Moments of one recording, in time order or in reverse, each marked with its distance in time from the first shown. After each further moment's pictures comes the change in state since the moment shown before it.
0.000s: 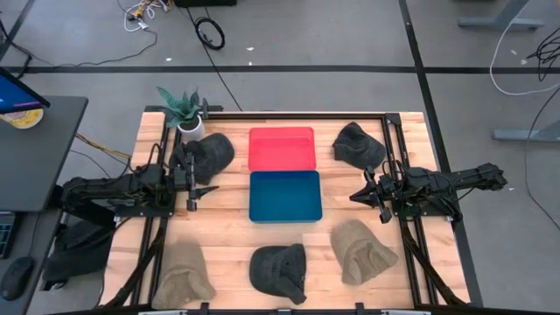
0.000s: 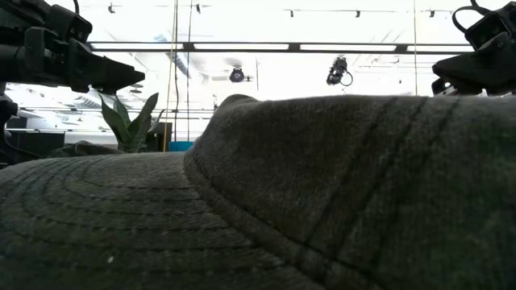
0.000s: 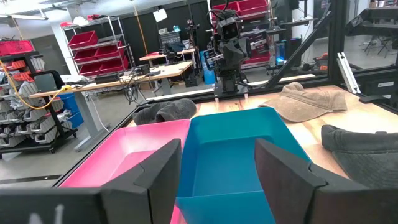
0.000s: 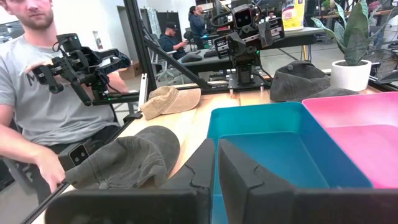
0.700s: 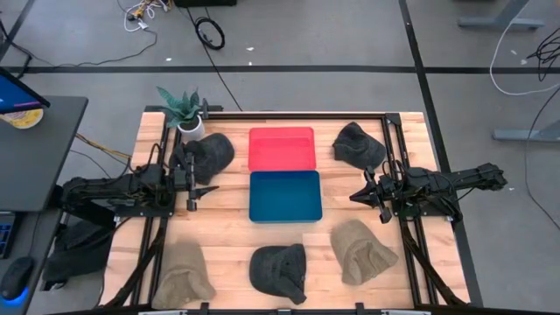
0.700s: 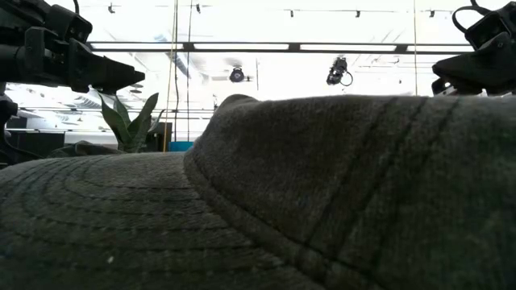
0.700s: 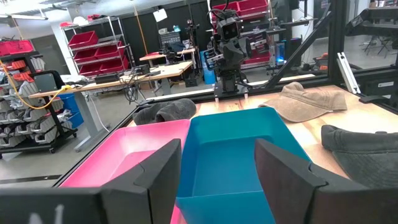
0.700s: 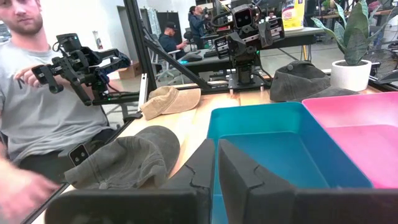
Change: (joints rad) left arm 0.000 0.000 0.000 0.000 0.000 0.000; right arm 0.000 0.000 0.000 0.000 0.000 0.000
